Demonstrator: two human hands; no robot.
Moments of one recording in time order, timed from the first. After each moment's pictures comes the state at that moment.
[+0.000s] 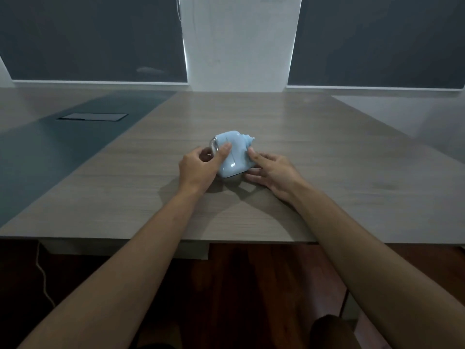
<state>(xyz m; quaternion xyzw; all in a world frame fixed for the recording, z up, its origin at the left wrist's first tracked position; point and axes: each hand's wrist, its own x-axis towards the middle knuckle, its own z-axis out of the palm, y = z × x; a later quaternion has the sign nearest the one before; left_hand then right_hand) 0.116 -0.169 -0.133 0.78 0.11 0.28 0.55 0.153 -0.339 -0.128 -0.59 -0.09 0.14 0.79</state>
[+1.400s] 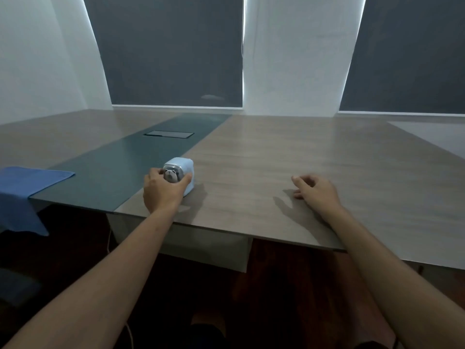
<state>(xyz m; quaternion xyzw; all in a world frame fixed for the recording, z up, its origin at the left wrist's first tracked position) 0.000 -0.020 -0.131 0.76 0.37 0.41 0.35 0.123 -0.325 -0.134 -0.82 -0.12 -0.08 0.55</state>
